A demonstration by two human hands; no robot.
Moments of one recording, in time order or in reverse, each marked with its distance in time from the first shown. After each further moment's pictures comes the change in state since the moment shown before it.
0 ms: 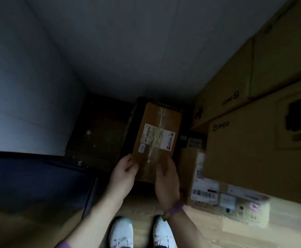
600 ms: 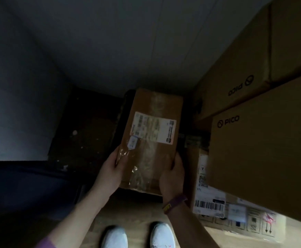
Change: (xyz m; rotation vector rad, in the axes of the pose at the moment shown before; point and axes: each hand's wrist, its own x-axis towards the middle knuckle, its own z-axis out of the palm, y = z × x) left_hand 0.065 -0.025 0.005 0.016 -0.088 0.058; right_hand 0.065 0.029 -0.001 0.156 0.202 0.030
